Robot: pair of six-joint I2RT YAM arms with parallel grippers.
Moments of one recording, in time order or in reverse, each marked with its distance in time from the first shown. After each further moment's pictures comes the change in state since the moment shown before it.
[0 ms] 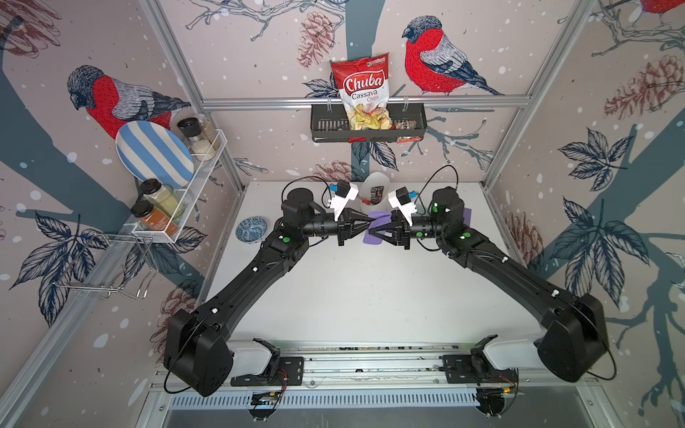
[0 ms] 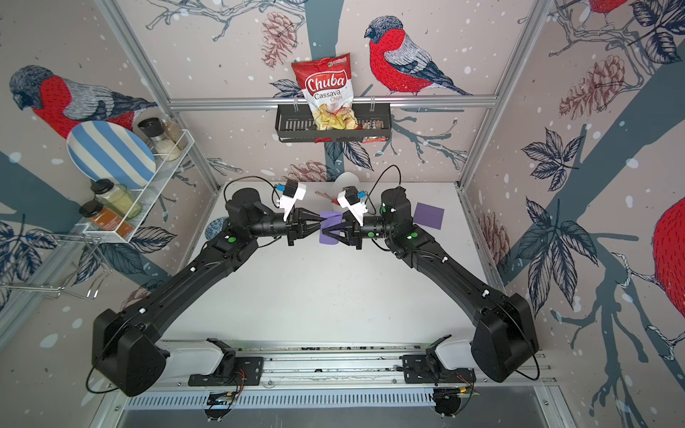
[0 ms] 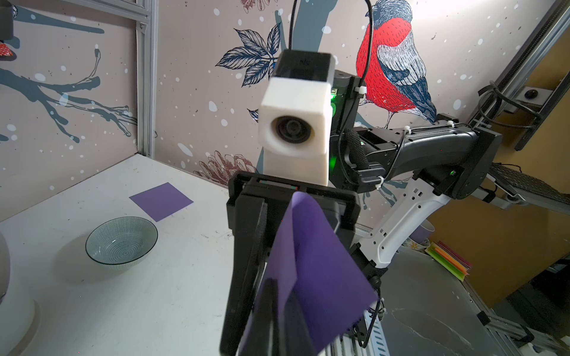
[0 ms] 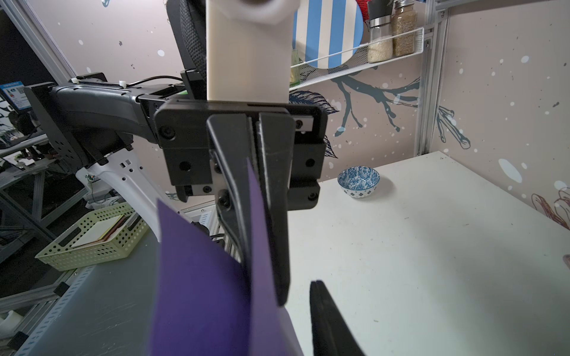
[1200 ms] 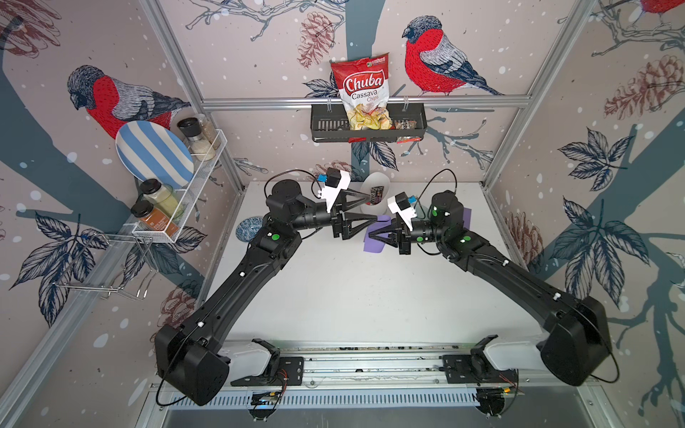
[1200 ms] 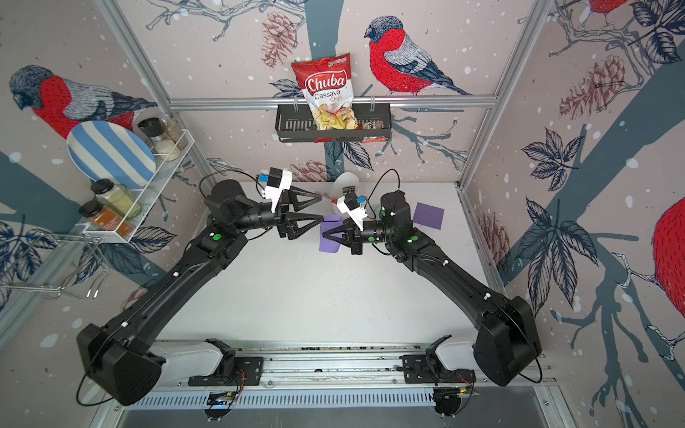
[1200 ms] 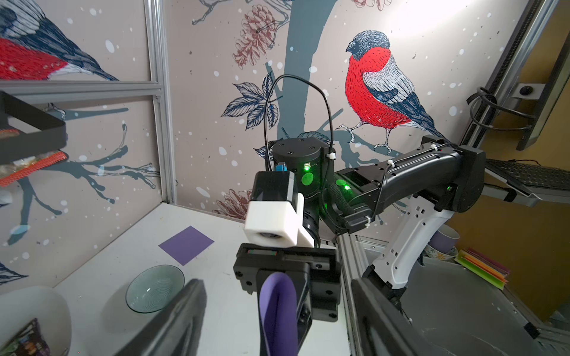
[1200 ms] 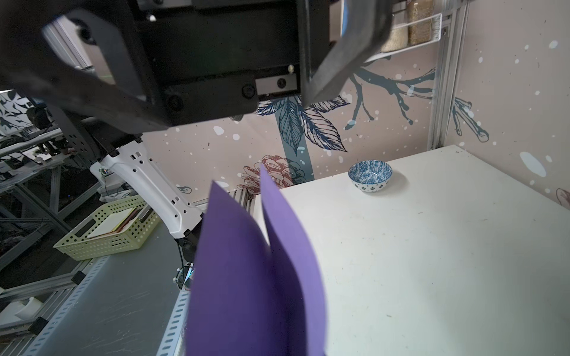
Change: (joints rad) left arm 0.026 -0.065 0.104 -0.011 -0.022 0.057; right arm 0.012 -0.032 -0.036 -0.011 -0.021 -0.018
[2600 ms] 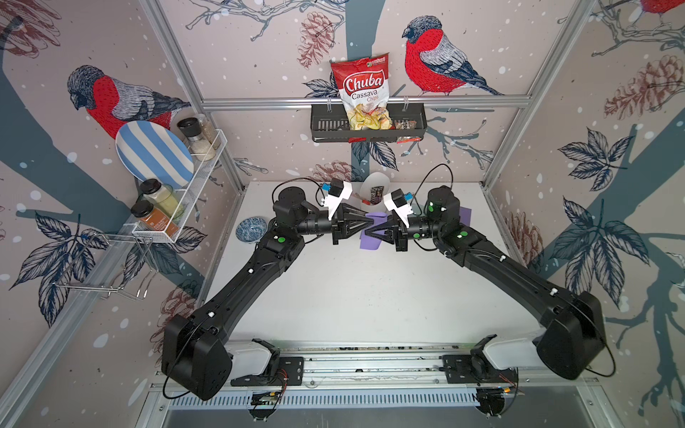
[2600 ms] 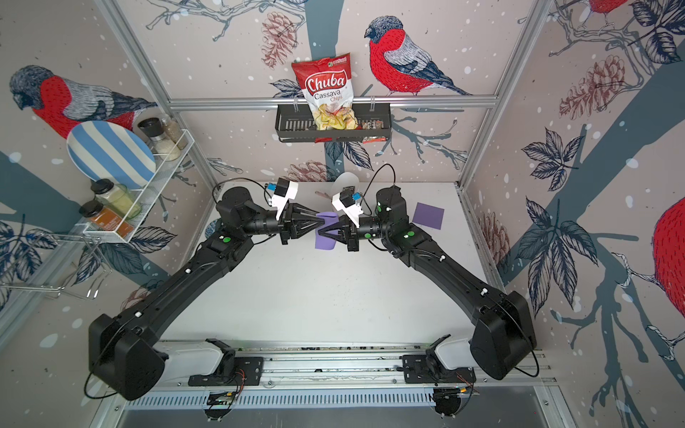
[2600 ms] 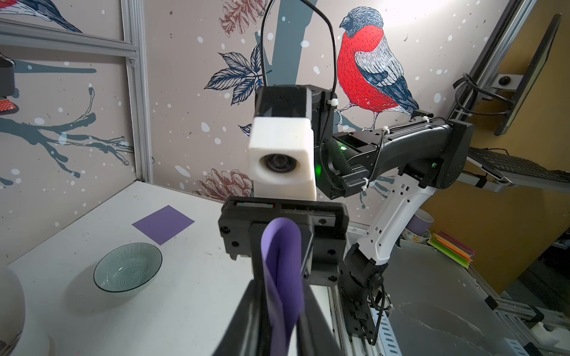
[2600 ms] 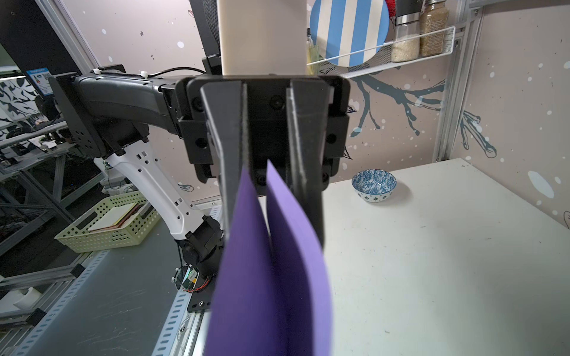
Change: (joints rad) left arm 0.013 0.043 -0.108 0.087 0.096 -0.031; right arm 0.023 0.050 0.070 -0.028 -0.010 -0.027
